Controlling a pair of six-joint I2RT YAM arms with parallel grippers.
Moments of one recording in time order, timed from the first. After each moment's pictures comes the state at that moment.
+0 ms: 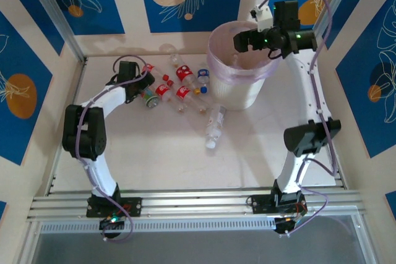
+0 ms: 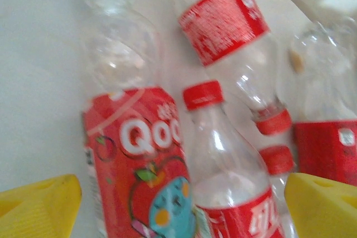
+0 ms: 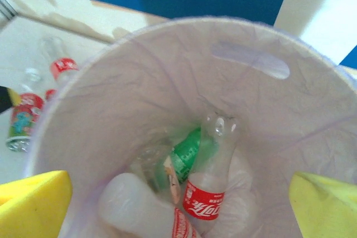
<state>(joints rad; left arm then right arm) -0.13 1.87 1.31 -0.24 -0.01 -0.76 0.14 1.83 2.27 -1.07 -0.27 -0.11</state>
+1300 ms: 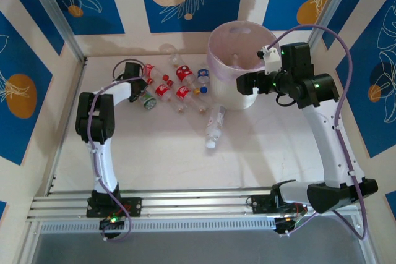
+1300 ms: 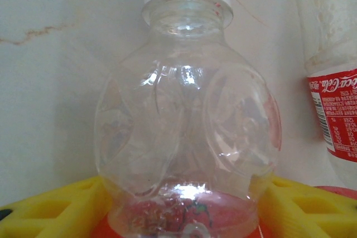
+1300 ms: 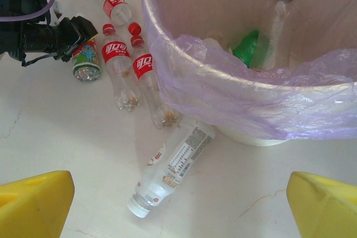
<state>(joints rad) -0.11 2.13 1.46 -0.28 -0.16 -0.91 0.25 1.28 1.66 -1.11 -0.26 0.05</state>
